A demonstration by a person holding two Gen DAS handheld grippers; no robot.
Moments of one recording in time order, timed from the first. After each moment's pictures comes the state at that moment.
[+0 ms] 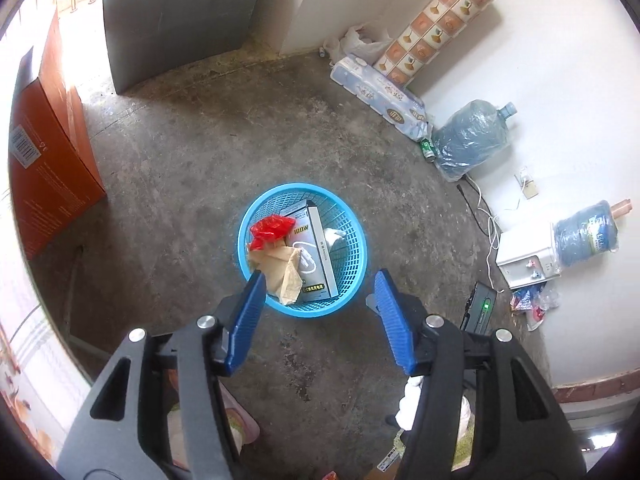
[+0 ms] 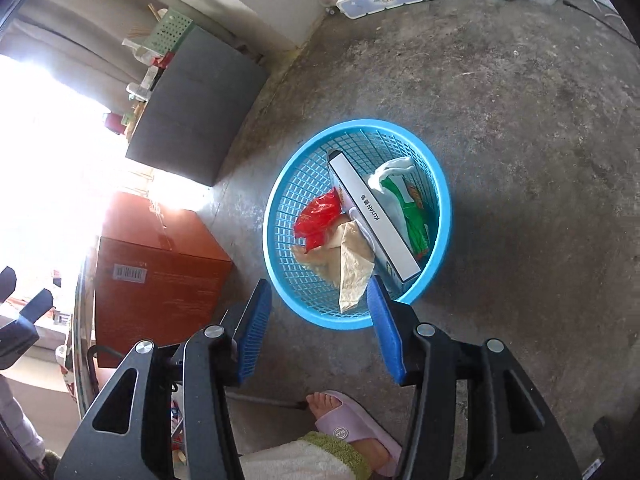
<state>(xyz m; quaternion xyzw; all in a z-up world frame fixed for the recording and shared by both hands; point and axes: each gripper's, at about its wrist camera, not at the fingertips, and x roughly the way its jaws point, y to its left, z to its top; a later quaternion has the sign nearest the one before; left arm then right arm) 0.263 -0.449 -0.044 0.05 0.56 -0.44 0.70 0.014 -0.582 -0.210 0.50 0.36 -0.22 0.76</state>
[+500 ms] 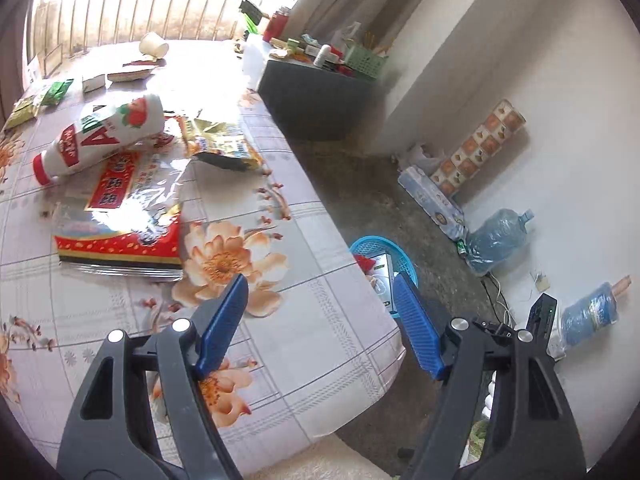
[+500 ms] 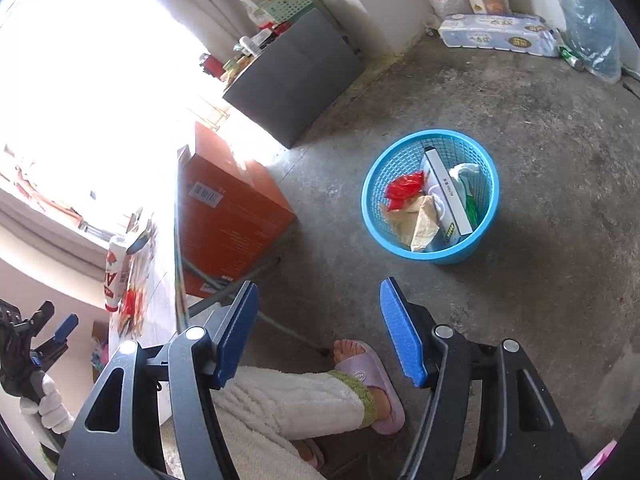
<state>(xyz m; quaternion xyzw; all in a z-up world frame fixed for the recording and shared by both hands) 0.189 -0.115 0.030 -0.08 0.46 -0.31 0.83 -0.011 -0.465 -0.076 0.40 0.37 -0.10 0.83</state>
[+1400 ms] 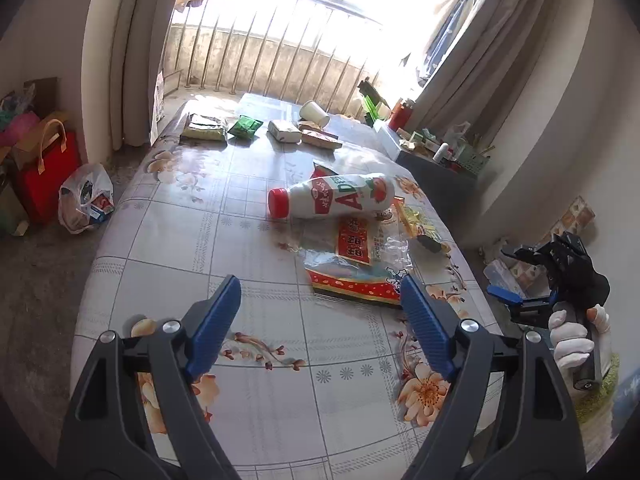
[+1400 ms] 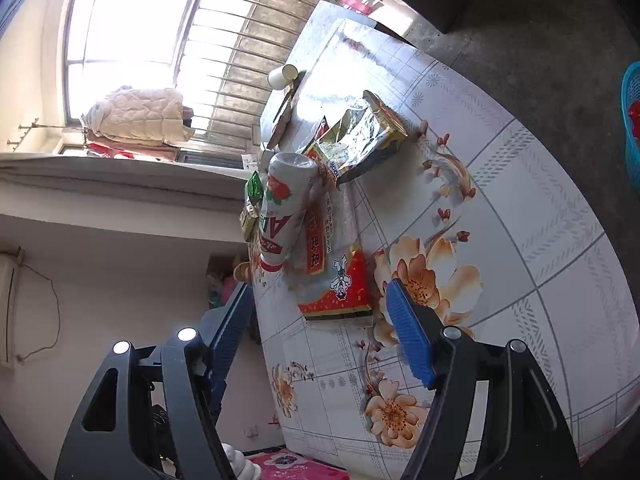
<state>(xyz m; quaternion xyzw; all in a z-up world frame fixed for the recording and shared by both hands) 0.208 0.103 0.033 -0.13 0.36 -0.16 0.91 0.233 -0.273 -0.032 0.53 0.44 0.11 0.71</state>
